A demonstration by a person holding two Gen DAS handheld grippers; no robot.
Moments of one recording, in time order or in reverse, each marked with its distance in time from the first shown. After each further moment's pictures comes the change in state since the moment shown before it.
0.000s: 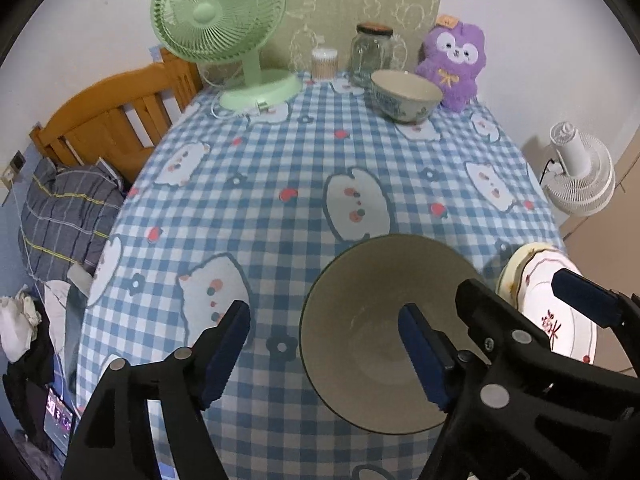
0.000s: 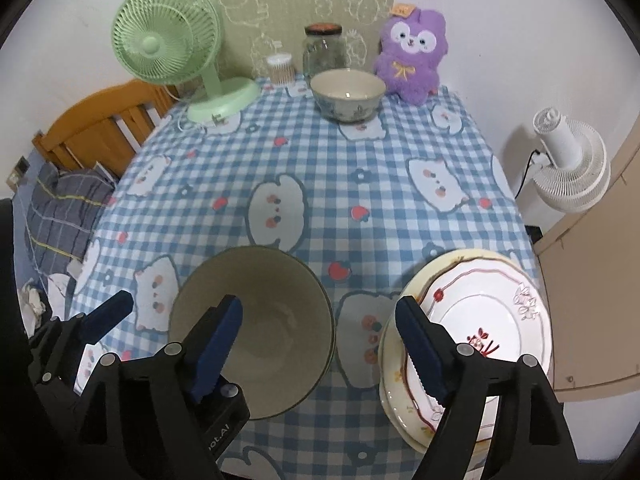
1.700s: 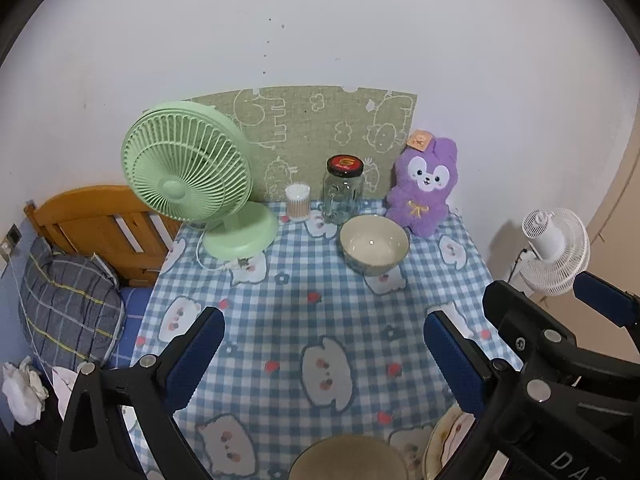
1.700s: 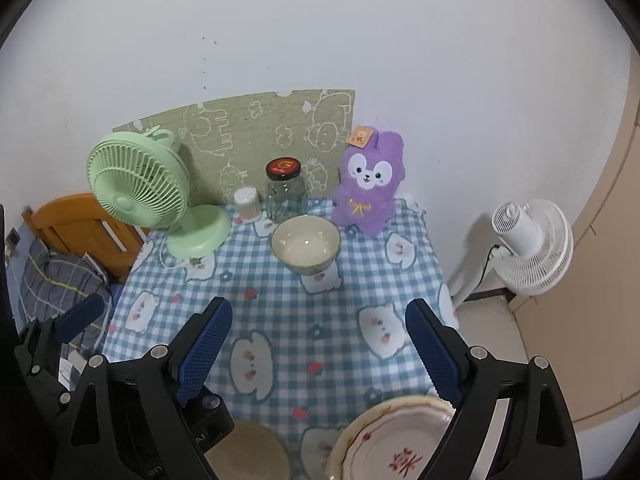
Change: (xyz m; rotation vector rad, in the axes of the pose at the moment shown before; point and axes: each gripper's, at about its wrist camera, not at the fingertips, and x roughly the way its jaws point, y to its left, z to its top) left arm -0.069 -0.032 0.159 0.042 -0.226 -0.046; right arm -0.071 -0.045 0.156 0.044 -0.221 -0.075
